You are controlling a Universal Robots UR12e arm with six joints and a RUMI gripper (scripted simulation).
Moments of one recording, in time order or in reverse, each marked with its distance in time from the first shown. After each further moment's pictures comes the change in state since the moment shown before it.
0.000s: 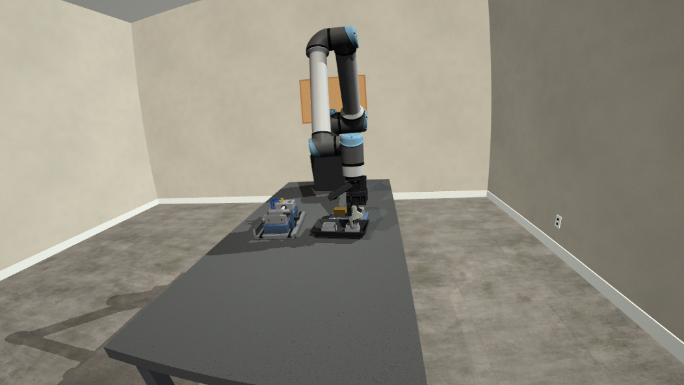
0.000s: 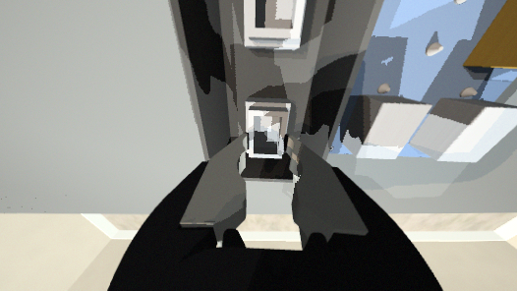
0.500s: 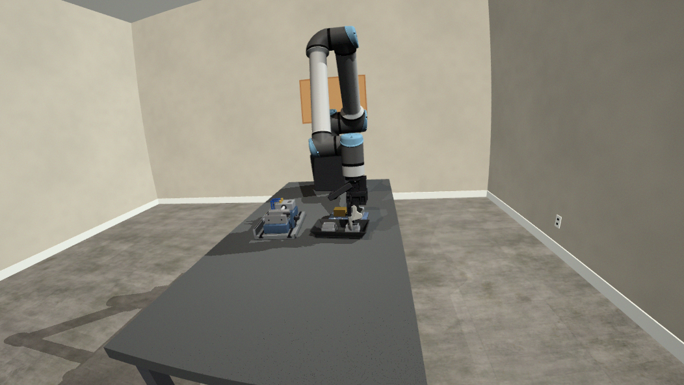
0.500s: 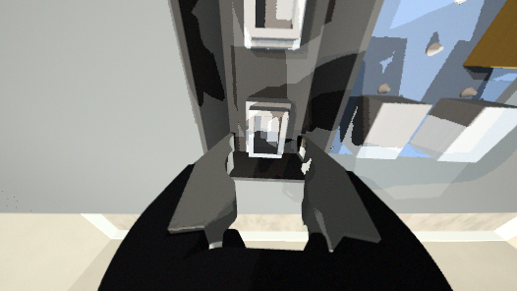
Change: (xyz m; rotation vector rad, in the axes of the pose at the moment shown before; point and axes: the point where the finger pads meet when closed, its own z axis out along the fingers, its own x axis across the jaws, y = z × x) arm 0.000 0.000 0.000 0.000 0.000 0.000
